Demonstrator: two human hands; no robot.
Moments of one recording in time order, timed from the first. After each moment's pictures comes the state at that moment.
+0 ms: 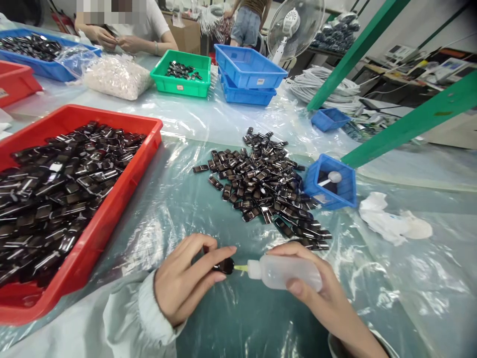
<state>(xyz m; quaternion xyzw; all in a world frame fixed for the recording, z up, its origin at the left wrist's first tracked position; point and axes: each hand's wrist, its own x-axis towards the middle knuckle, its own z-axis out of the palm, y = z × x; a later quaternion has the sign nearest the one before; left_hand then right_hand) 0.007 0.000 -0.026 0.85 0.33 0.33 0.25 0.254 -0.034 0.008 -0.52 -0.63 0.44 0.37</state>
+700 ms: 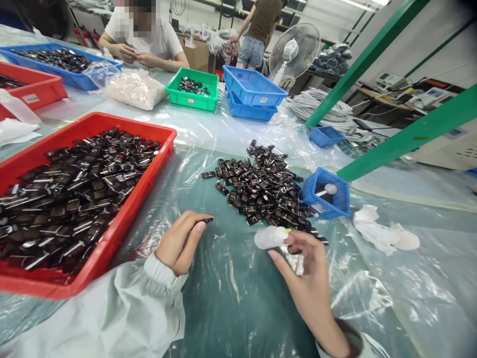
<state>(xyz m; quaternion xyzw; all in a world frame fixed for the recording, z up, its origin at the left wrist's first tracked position) -0.009 0.033 -0.030 0.75 0.46 0.38 0.26 0.237 -0.031 -0.027 -0.62 -0.60 0.14 0.48</state>
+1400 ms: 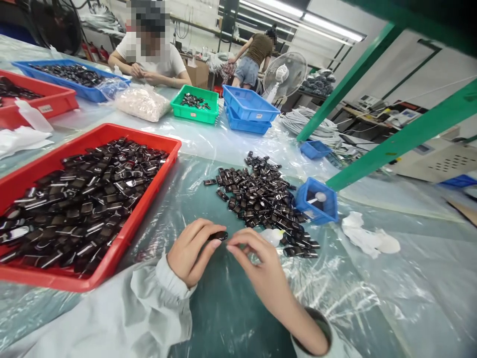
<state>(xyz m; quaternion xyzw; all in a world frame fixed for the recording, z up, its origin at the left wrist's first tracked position) -0.001 0.021 -0.025 0.80 0.37 0.41 0.23 0.172 -0.006 0.001 -0.52 -0.68 0.33 0.40</state>
